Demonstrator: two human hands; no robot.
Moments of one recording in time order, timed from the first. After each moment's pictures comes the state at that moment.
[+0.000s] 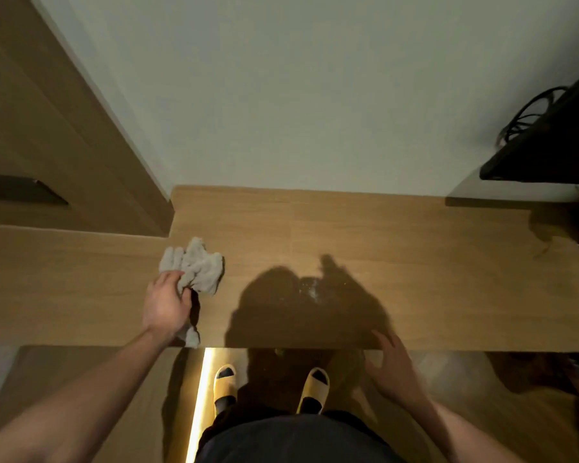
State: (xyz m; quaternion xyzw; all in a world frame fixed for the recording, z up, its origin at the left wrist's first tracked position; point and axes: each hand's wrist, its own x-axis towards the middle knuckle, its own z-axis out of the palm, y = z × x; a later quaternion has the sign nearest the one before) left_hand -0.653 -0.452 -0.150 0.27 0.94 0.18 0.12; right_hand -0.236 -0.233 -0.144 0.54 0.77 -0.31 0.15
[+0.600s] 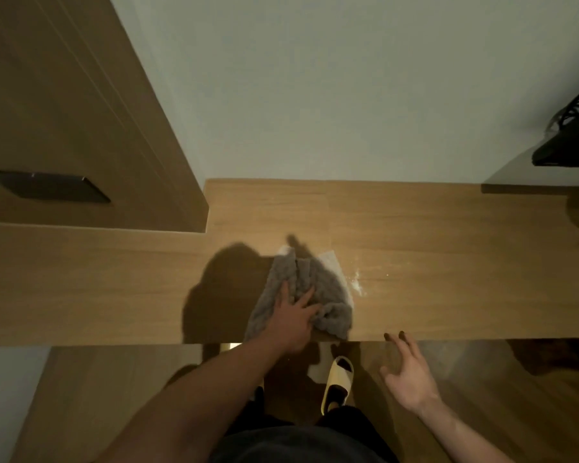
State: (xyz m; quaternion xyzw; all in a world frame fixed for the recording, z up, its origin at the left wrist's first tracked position) left_hand -0.571 -0.400 -0.194 0.58 0.75 0.00 0.32; right_hand -0.293 -0.306 -0.144 0.57 0.72 -0.36 0.17
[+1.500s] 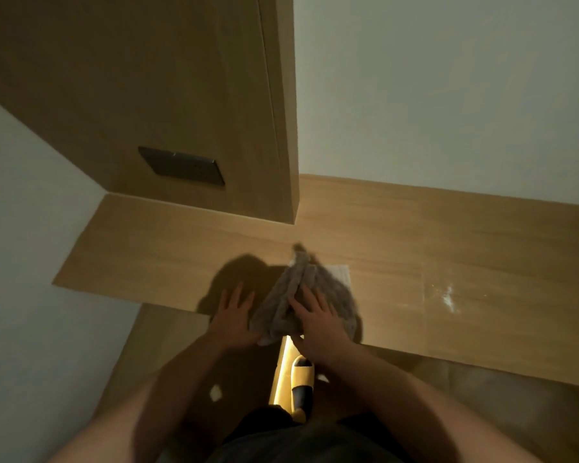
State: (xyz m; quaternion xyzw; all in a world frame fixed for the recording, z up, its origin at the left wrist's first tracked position) left_hand -0.753 -0.624 -0.184 0.40 0.85 -0.04 0.32; right_hand -0.579 -0.451 -0.161 0.20 0.92 -0.27 0.20
